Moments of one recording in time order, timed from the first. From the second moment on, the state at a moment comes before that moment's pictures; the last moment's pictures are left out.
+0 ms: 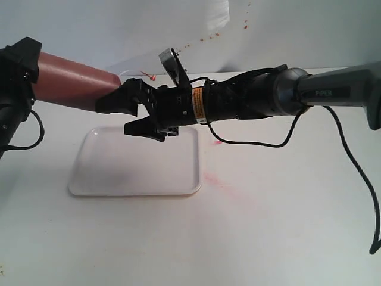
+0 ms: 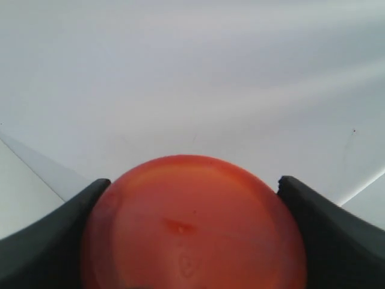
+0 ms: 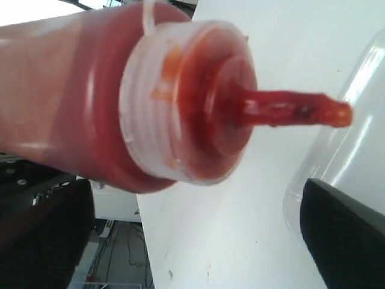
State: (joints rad) left arm -0.32 1.55 -0.45 -0.31 -1.13 -0.86; right arm 0.50 2.24 -1.52 -1.42 -0.95 2.09
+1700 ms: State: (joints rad) left arm -0.32 1.55 -0.67 0.10 -0.86 -0.42; right arm 0.40 2.10 -1.52 -1.49 -0.97 1.17
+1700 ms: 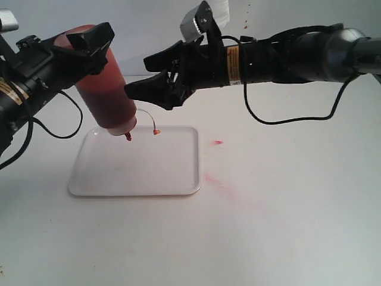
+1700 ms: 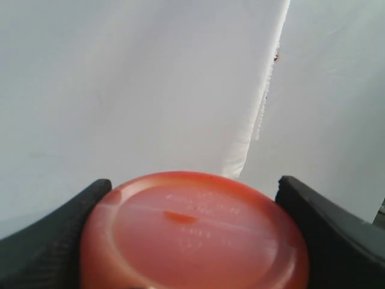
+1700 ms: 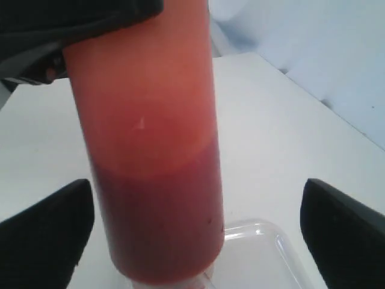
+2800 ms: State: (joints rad) left arm -0.32 1.57 -0.68 0.13 -0.86 -0.38; right arm 0.54 2.13 -1.52 -1.36 -0.80 1.13
